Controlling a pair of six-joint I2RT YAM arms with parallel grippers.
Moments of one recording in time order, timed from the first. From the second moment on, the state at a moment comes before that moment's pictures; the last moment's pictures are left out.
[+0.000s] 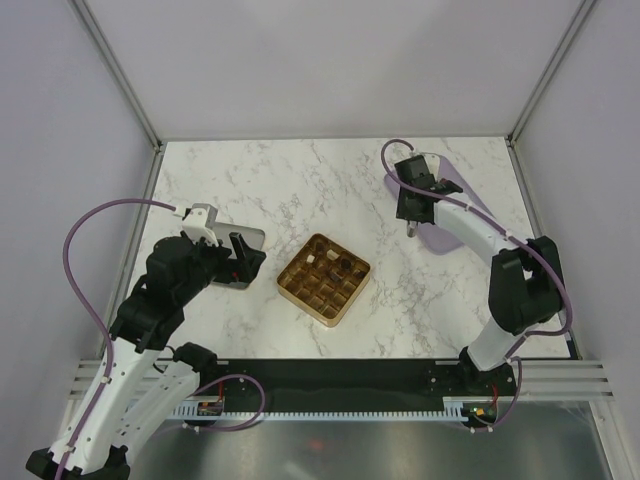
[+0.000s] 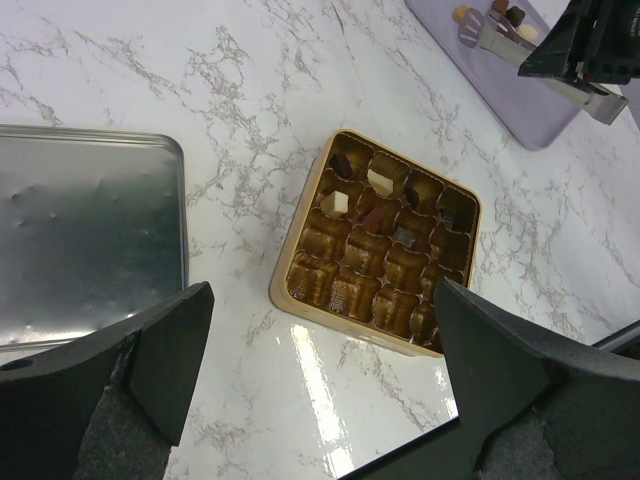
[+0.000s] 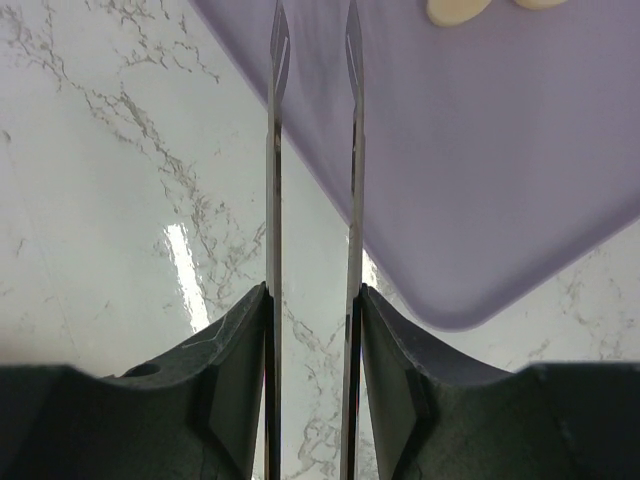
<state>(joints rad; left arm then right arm) -0.40 0.59 0.81 -0.61 0.06 -0.34 0.37 1.66 1.26 -0.56 0.38 0.44</state>
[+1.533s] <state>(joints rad) -0.40 0.59 0.81 -0.61 0.06 -0.34 0.29 1.84 1.39 -0.49 0.30 0.46</state>
